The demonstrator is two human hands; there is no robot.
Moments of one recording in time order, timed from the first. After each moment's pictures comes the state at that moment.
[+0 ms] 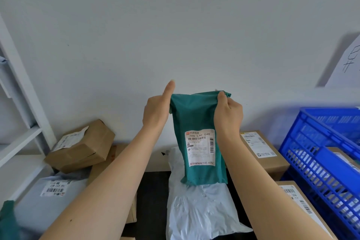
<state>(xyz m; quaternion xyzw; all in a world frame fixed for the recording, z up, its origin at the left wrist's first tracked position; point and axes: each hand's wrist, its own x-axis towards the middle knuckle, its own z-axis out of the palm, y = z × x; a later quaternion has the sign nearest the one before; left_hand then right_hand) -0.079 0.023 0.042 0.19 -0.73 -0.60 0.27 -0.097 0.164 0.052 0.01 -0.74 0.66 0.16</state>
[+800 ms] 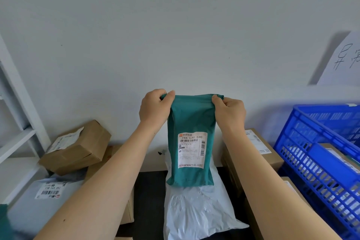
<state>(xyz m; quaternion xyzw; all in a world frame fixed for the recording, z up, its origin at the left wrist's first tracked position) -0.083 0.021 0.038 0.09 -0.79 -0.49 0.36 -0.112 0.183 0.048 0.03 -0.79 0.60 0.14</state>
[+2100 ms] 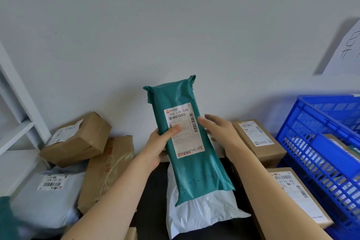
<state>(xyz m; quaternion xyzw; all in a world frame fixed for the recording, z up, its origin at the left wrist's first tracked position) -0.058 0.024 -0.061 0.13 -0.60 -0.78 0.04 -0.105 0.195 -0.011 0.08 -0.80 0.58 -0.13</state>
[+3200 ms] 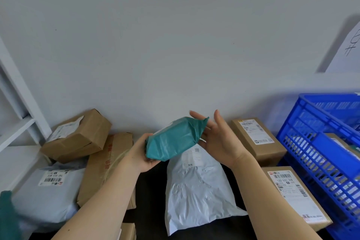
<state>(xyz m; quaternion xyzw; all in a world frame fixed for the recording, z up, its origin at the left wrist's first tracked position) -0.055 -0.015 -0.096 0.31 -0.39 -0.86 -0.05 -0.103 0.200 -0.032 0.17 -0.55 0.76 -0.30</state>
